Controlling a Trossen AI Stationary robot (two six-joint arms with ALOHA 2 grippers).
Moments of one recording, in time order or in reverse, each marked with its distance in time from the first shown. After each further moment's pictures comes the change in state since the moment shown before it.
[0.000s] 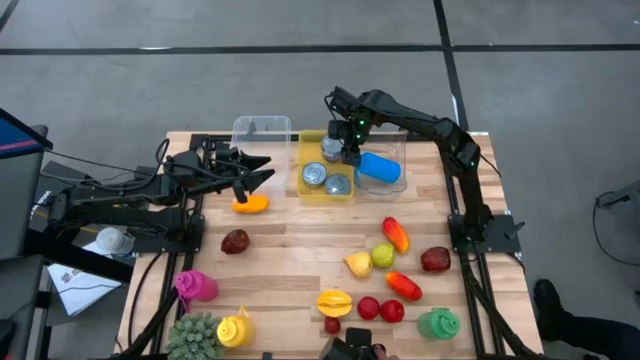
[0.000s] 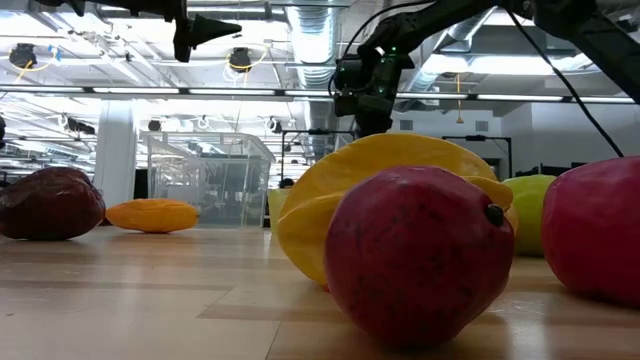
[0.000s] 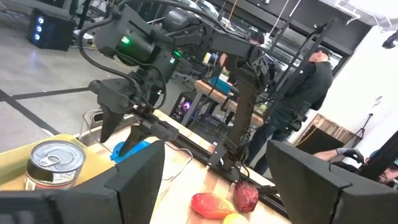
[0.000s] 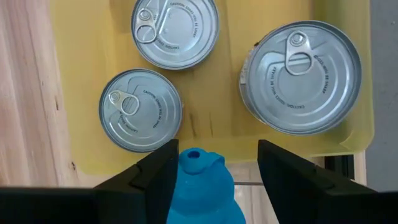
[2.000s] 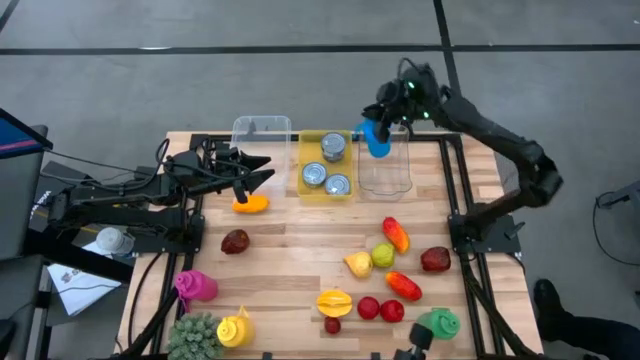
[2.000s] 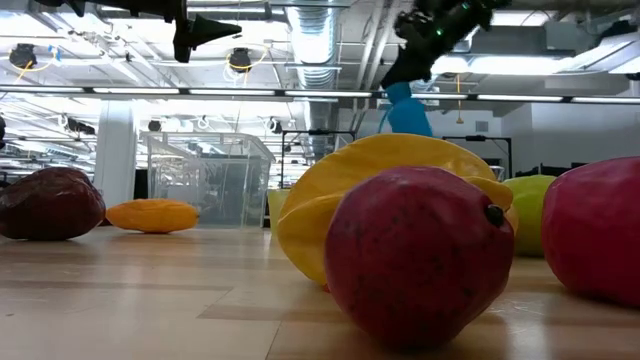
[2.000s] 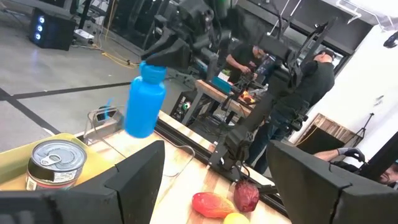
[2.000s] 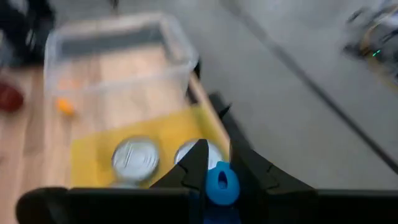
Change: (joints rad) left arm 0.000 0.000 0.000 -0.004 -0.001 0.000; right arm -0.160 -0.658 -0.581 0.682 -0.109 0.200
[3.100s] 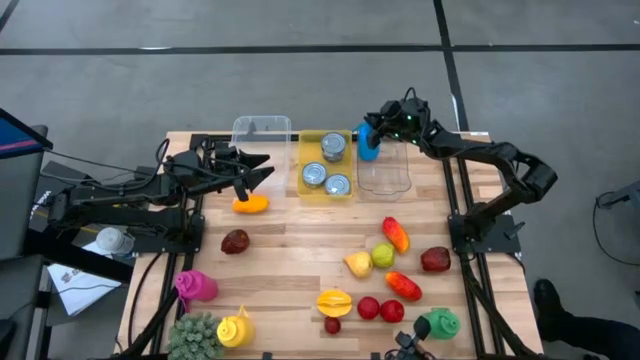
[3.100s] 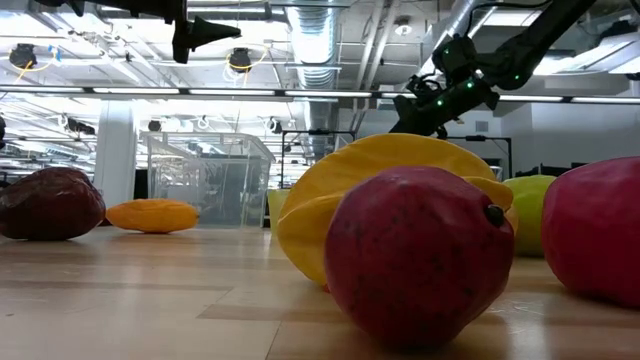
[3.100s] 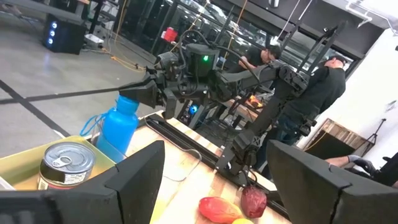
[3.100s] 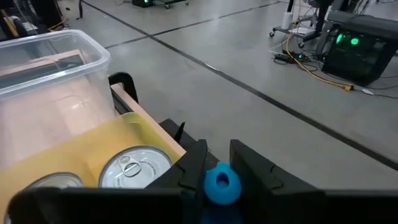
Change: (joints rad) left arm 0.000 0.000 0.000 0.001 -0.040 0.004; right arm -0.046 0.051 -0.542 0.838 0.182 0.233
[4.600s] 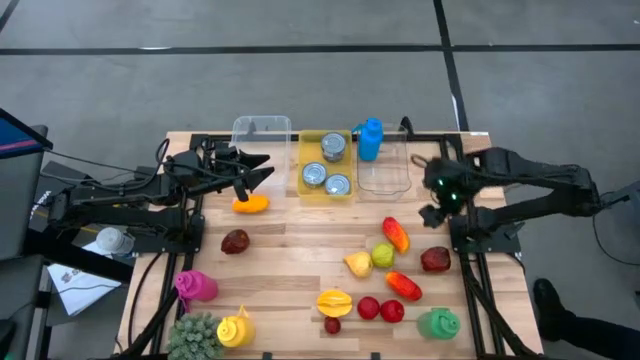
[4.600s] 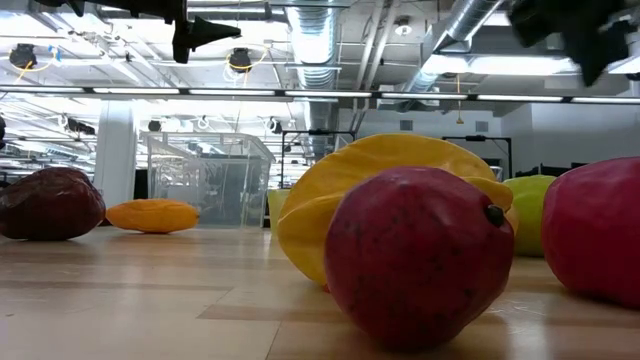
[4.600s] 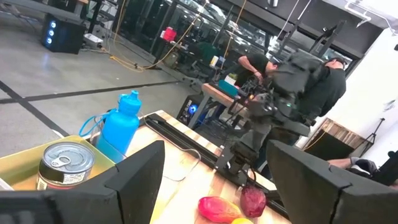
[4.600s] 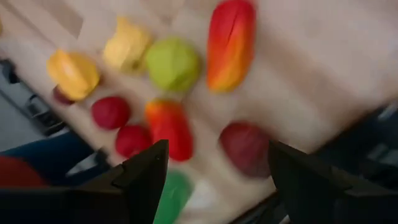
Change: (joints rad) left arm 0.000 0.000 0.000 0.000 0.004 -0.002; right arm 0.673 -0.507 0.285 -1.764 -0.149 0.854
